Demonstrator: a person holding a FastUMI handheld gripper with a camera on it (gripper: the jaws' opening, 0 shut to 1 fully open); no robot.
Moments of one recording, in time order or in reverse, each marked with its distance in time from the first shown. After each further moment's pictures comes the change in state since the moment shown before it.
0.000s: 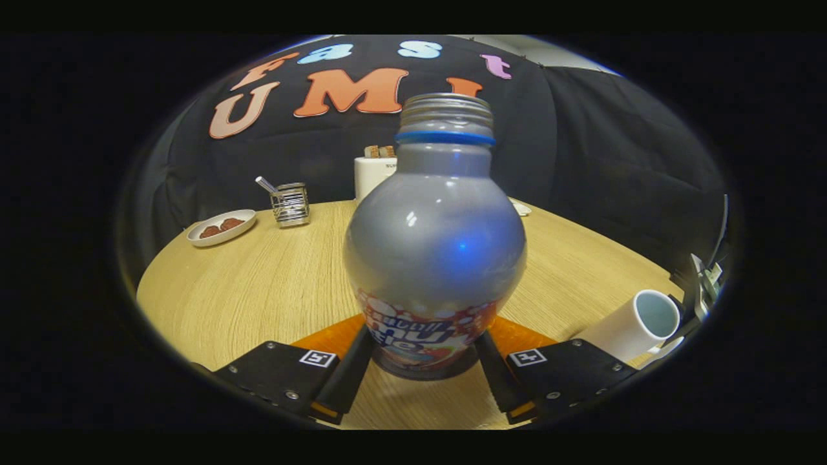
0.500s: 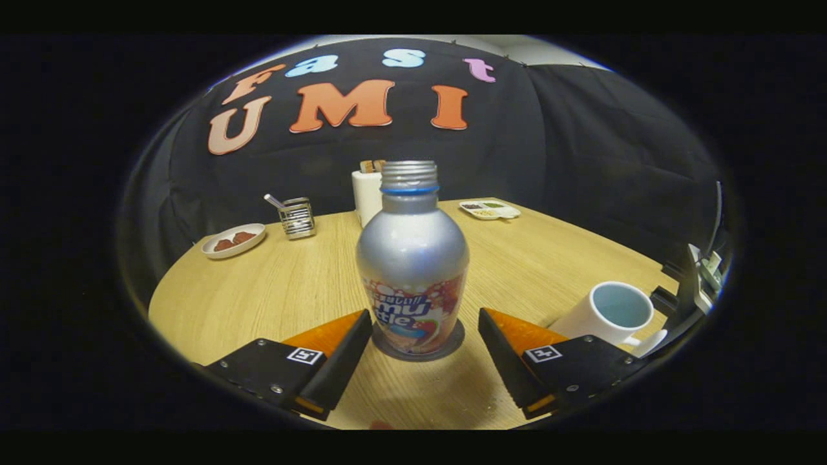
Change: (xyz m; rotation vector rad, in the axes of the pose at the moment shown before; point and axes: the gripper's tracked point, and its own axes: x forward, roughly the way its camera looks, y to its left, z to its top) arm -0.053 -0.011 0.012 0.070 -0.054 0.038
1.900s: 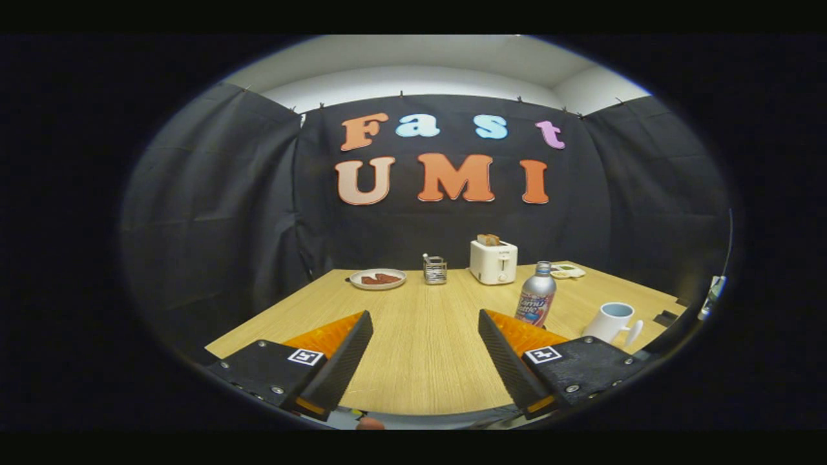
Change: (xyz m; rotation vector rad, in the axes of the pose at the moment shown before) arm -0.232 0.126 0.039 -0.085 -0.321 0.346
